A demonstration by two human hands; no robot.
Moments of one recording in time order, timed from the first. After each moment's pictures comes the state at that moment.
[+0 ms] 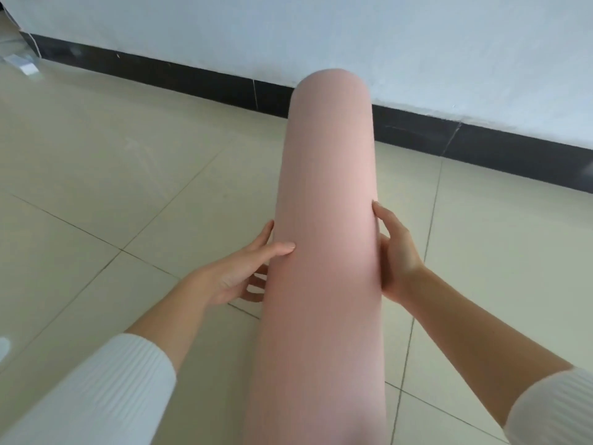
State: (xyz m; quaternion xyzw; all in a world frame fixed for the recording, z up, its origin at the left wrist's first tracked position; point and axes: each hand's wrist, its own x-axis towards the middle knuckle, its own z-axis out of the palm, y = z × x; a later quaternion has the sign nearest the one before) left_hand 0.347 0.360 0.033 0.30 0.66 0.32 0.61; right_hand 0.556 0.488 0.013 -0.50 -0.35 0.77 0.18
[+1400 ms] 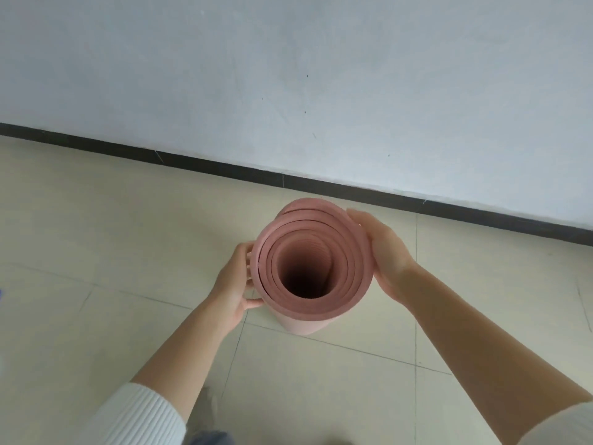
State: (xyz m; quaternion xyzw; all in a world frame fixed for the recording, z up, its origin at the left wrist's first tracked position) left_hand 0.724 0.394 0.473 0.14 0.71 0.39 0.57; right_hand 0.927 0.481 0.511 -0.51 -0.49 0.67 0.24
